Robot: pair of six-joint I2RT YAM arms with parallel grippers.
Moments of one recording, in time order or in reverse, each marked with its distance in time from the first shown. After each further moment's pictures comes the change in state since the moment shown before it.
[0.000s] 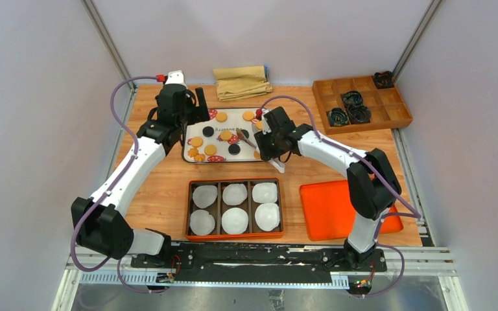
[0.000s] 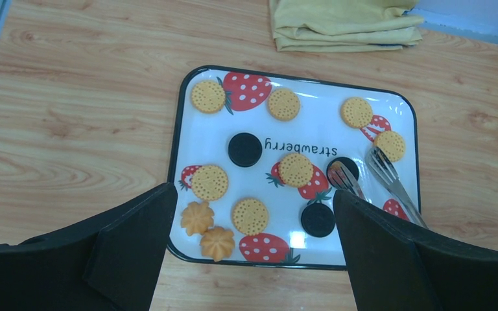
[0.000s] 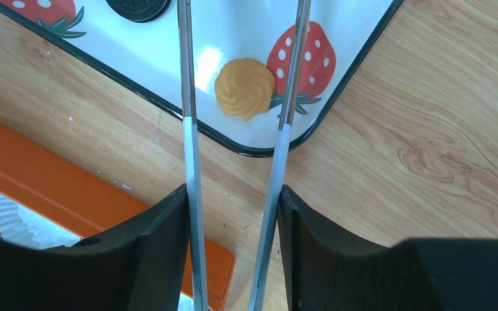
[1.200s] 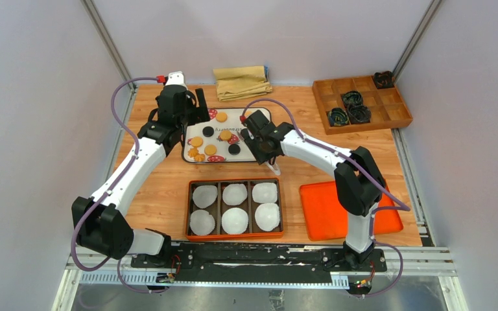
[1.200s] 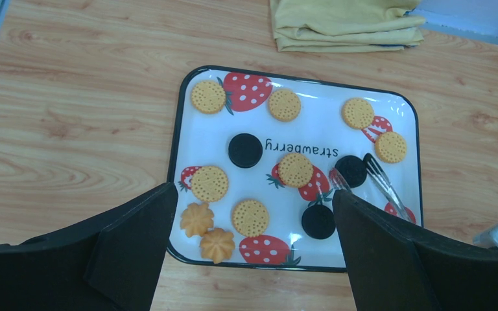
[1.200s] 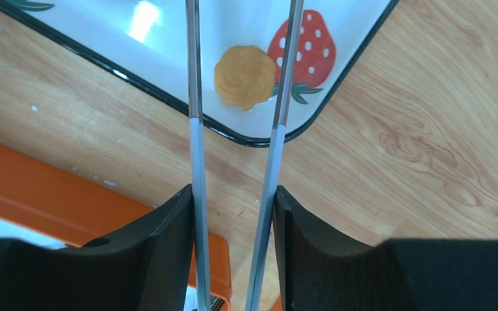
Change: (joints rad) left arm 0.000 0.000 -0.018 0.024 -0.005 0.000; right arm 0.125 0.109 0.179 -0.200 0.256 -0.035
